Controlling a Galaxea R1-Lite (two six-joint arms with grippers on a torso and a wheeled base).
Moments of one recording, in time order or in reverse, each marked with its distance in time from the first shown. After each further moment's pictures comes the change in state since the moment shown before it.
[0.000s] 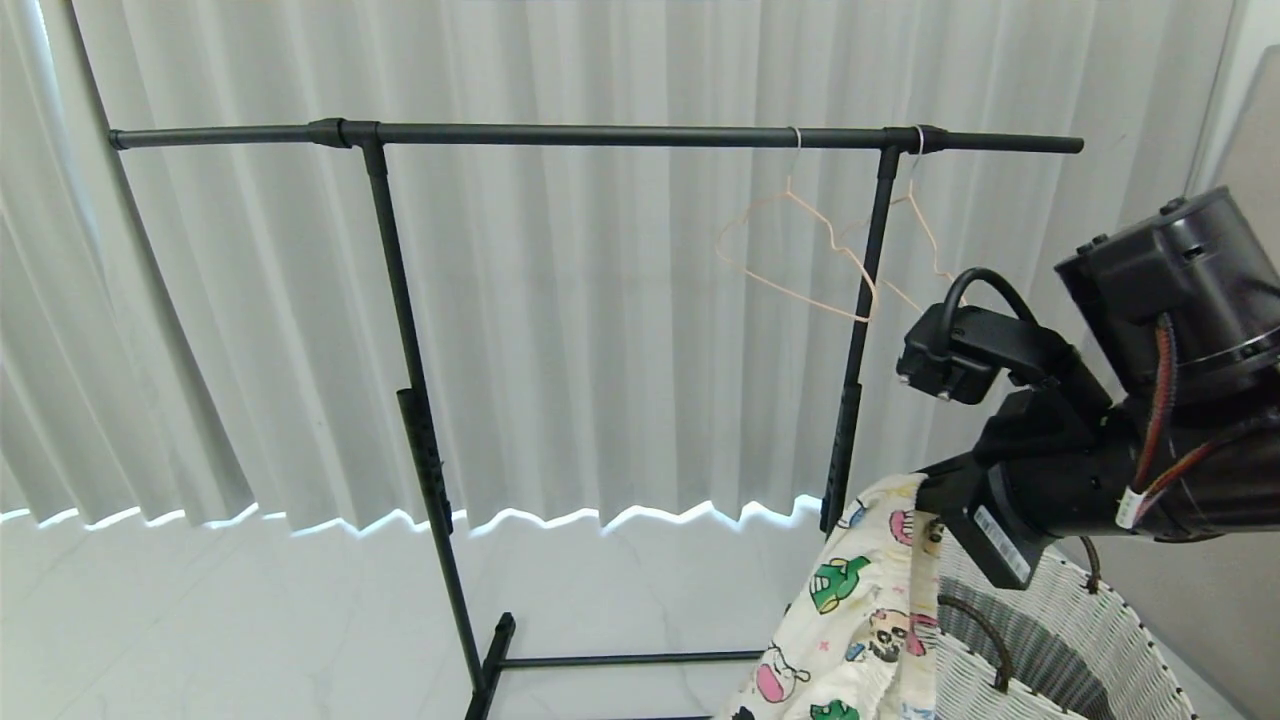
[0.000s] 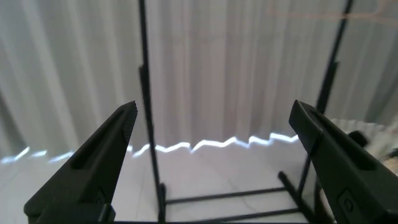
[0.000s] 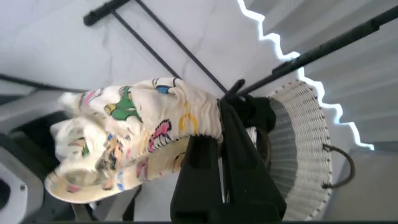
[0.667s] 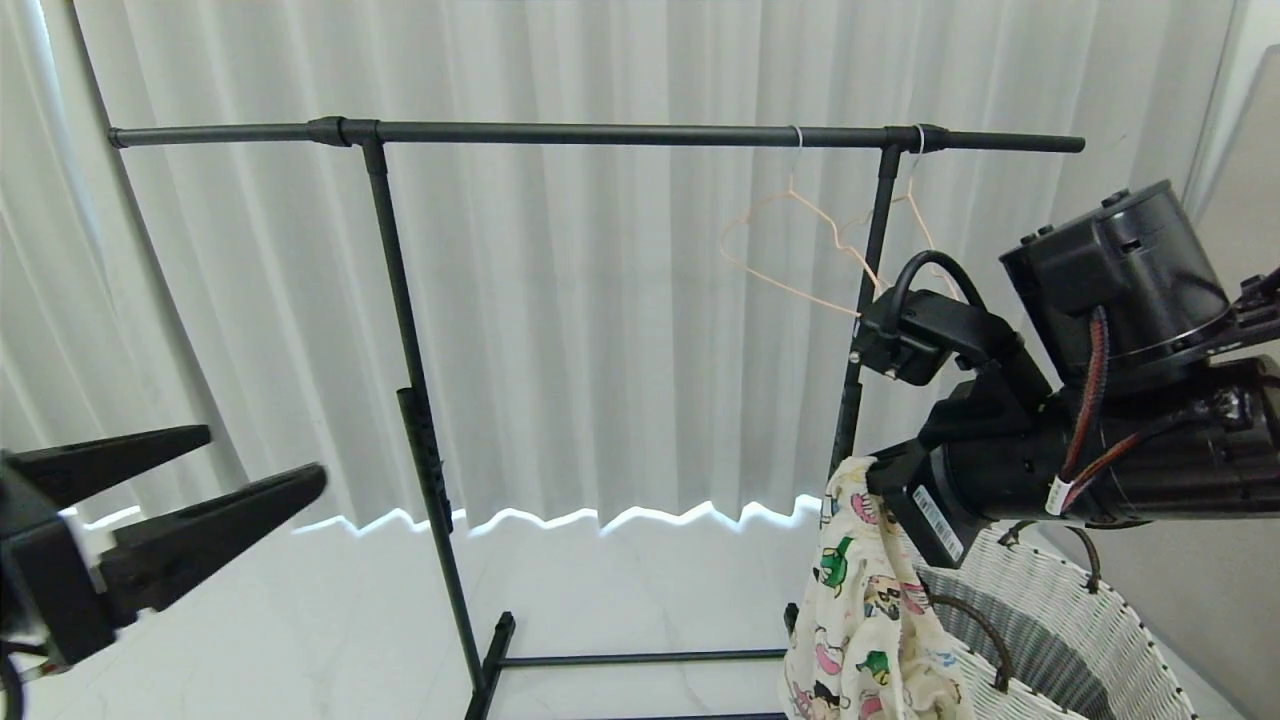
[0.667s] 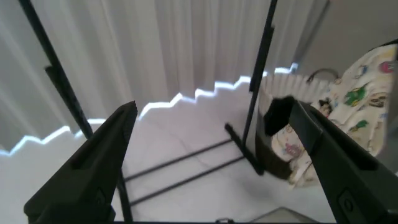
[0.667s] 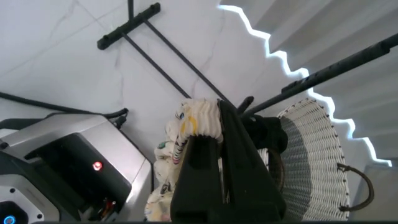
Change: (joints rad) left arm -0.288 0.857 -0.502 -0.001 0.003 -0.022; right arm 0.041 0.054 -0.026 -0.083 0.004 0.051
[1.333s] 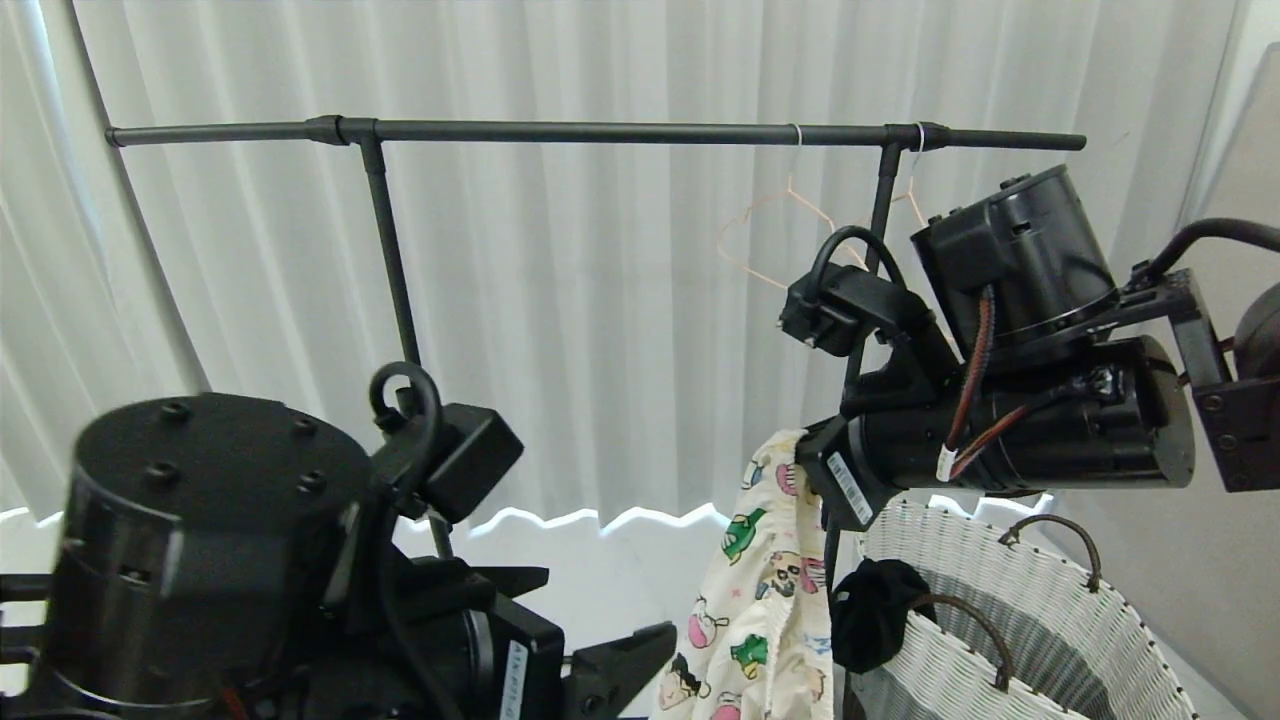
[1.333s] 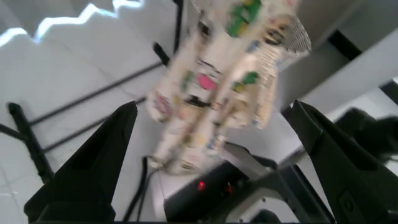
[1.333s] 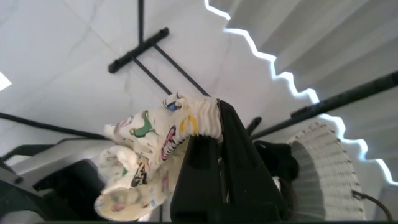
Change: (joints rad) left arm -0.602 0.429 -0.064 -0.028 0.226 -0.367; right arm 0.049 0.113 -0.106 -0.074 -0.005 0.042
